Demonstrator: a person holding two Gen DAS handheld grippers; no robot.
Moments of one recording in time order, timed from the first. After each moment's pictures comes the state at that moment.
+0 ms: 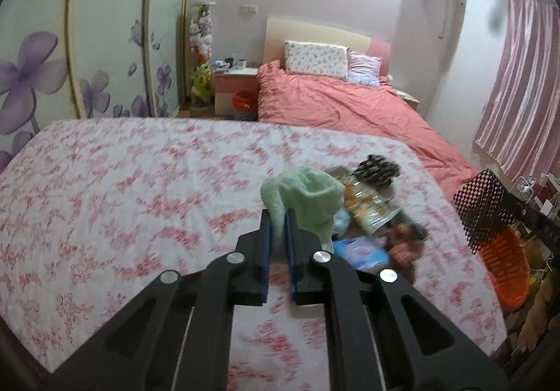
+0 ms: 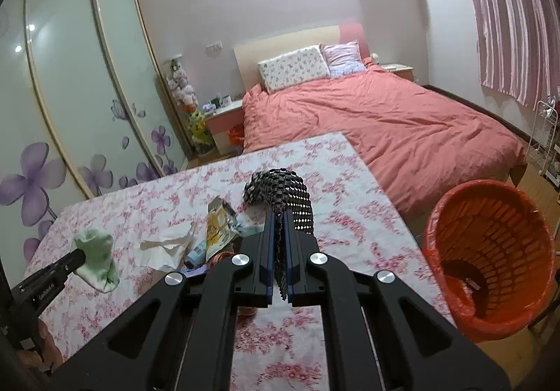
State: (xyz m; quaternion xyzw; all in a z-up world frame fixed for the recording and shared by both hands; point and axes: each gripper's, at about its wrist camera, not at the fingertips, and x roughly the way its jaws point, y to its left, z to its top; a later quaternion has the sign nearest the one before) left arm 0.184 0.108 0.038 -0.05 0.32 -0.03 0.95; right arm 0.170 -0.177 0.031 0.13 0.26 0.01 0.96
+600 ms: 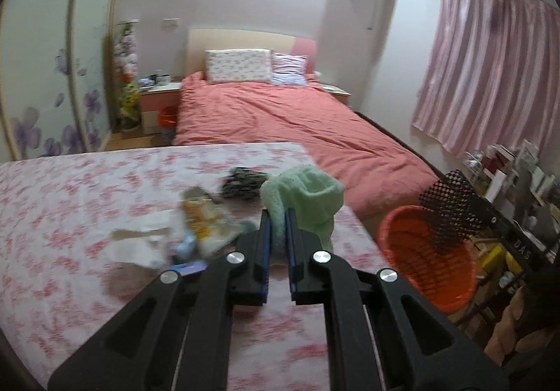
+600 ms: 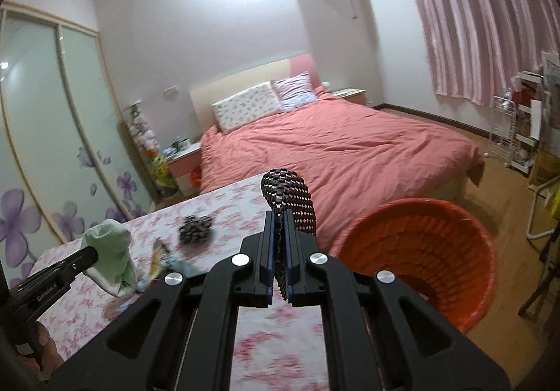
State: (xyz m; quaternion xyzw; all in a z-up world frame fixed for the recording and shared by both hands) left arm 0.185 -0.052 0.065 -0.03 0.30 -0.17 0.94; right arm 0.123 -0.284 0.037 0.17 0.20 -0.09 0.96
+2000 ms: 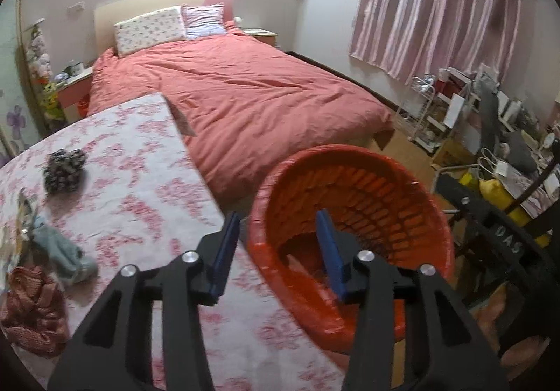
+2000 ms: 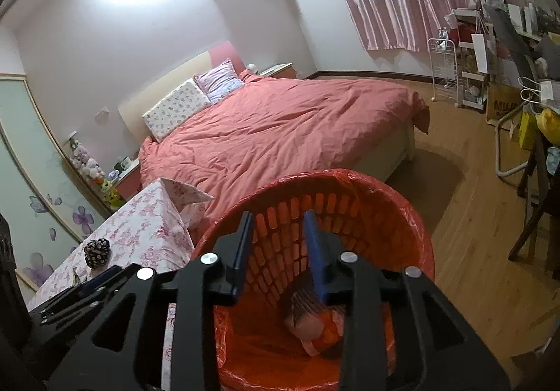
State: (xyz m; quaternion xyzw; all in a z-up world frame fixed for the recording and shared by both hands) left arm 0.229 -0.260 -0.023 0.06 0.38 -0.28 0.88; right arm 0.119 -0.404 -0.032 0.25 0.24 -0.19 0.92
